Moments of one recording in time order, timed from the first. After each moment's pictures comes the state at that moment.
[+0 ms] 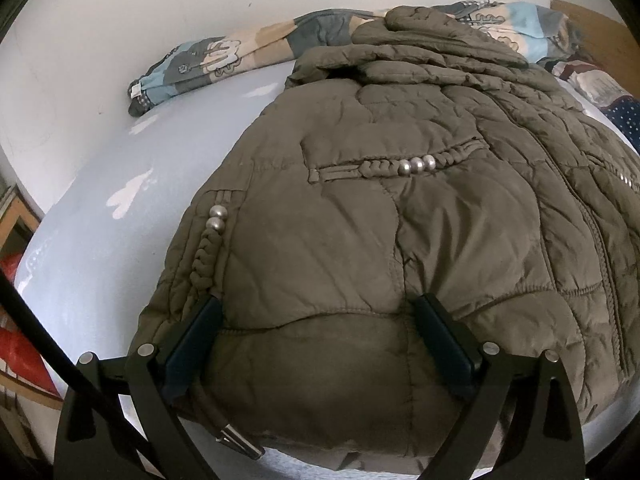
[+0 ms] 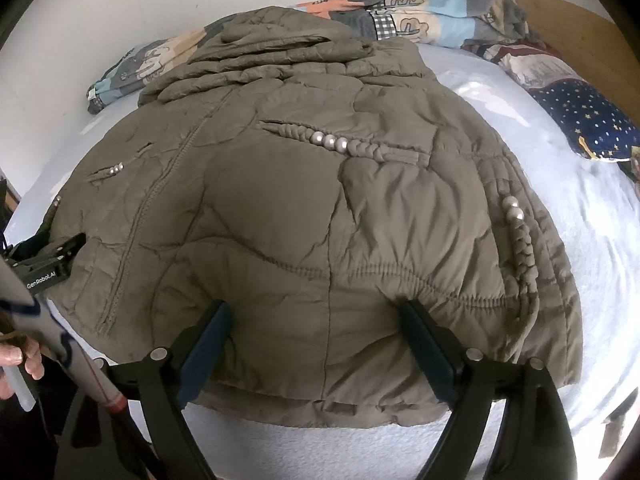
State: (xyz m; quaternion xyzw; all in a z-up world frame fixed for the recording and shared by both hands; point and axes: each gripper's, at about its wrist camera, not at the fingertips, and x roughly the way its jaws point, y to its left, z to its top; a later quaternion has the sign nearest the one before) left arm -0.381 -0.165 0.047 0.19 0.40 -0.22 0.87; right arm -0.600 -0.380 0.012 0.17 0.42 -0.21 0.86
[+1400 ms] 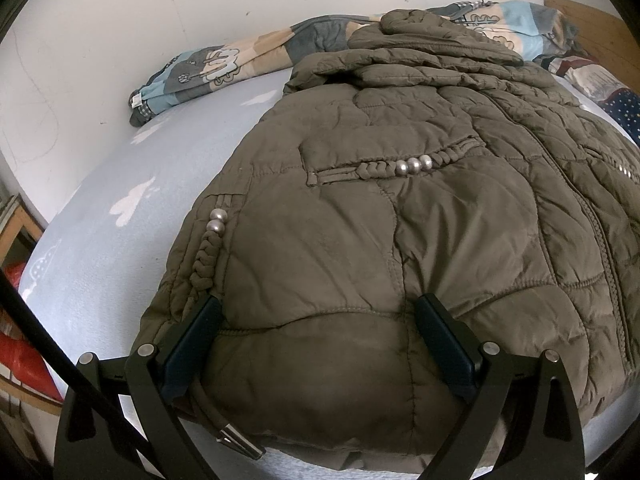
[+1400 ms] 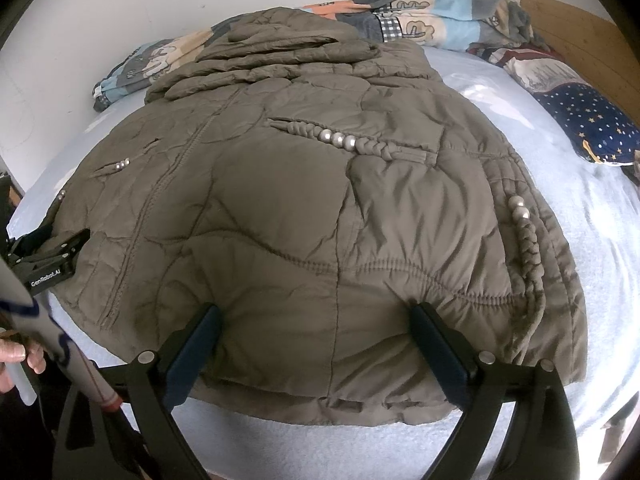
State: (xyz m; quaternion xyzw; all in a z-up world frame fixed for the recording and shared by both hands) left arm -0.383 -0.167 0.047 0.20 0.39 -0.22 0.87; right arm -0.601 -0.374 0.010 0.16 0.42 -0.21 0.87
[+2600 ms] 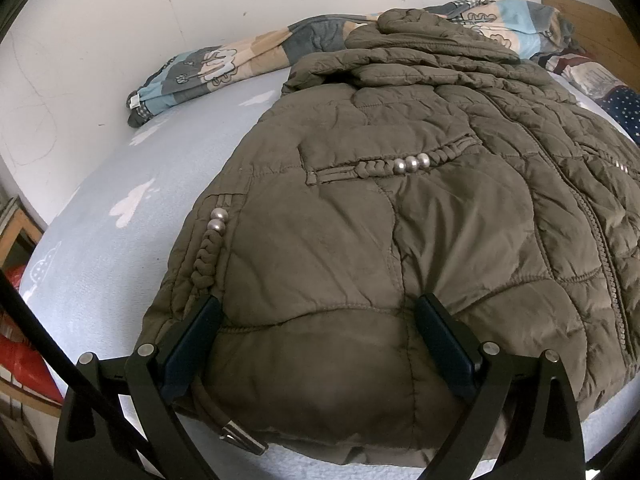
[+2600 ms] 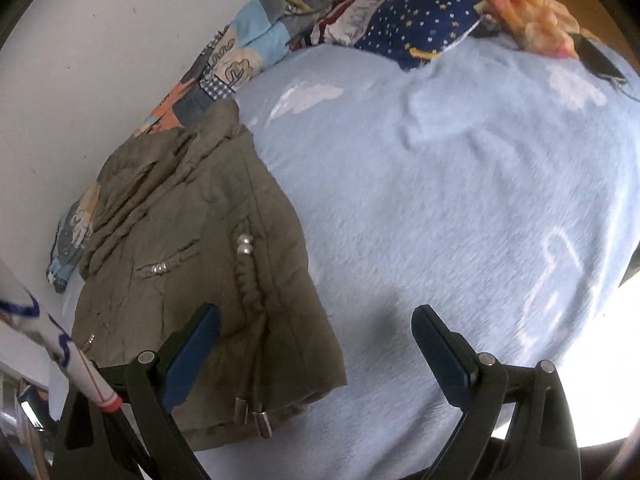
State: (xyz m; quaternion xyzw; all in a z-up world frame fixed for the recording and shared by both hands) left arm -0.384 -0.167 0.047 0.20 0.38 -0.22 0.87; right arm -0.718 -0.481 0.023 0.40 0.29 -0.36 0.80
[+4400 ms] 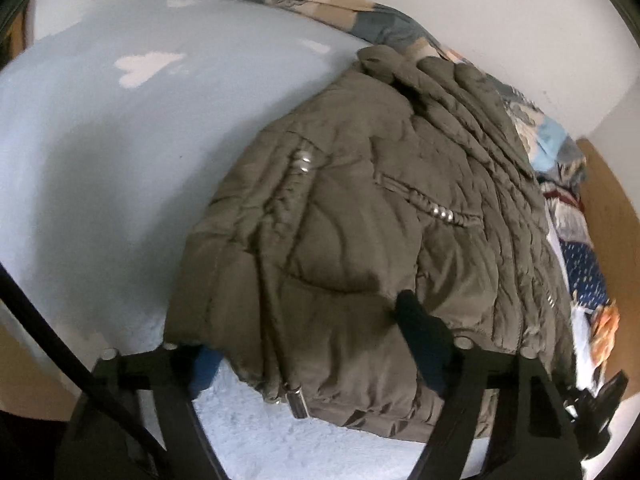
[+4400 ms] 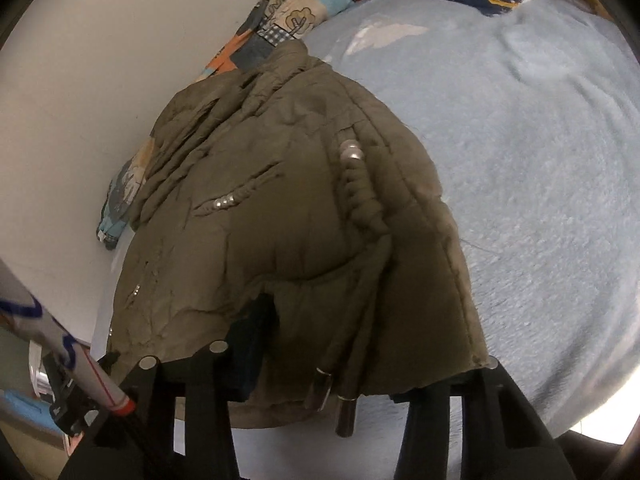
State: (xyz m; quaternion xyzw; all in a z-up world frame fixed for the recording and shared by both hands) left arm -0.347 -0.077 0.054 -0.08 0.52 -0.24 0.81; right arm -0.672 -0.454 -0.006 0.44 0.31 -0.22 0.82
